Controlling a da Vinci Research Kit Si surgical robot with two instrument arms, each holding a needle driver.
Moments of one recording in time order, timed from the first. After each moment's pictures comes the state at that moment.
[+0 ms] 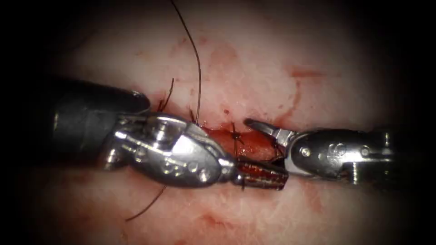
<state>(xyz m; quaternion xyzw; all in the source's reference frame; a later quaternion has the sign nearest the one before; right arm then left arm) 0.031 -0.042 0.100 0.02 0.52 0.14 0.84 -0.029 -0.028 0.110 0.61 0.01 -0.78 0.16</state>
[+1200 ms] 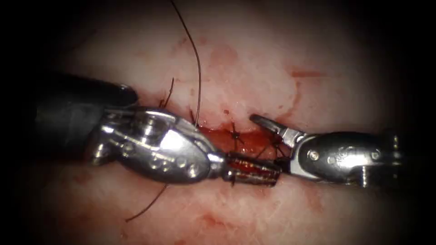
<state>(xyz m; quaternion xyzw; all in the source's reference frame) 0.028 -0.043 0.099 0.03 0.52 0.12 0.85 -0.027 -0.027 0.108 0.61 0.02 -0.78 0.15</state>
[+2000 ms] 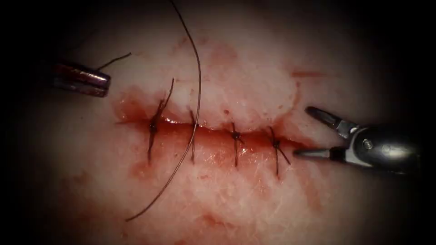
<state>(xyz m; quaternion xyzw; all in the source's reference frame) 0.022 -0.041 0.100 0.01 0.50 0.16 0.85 -0.010 -0.019 0.109 0.55 0.05 -0.82 0.14</state>
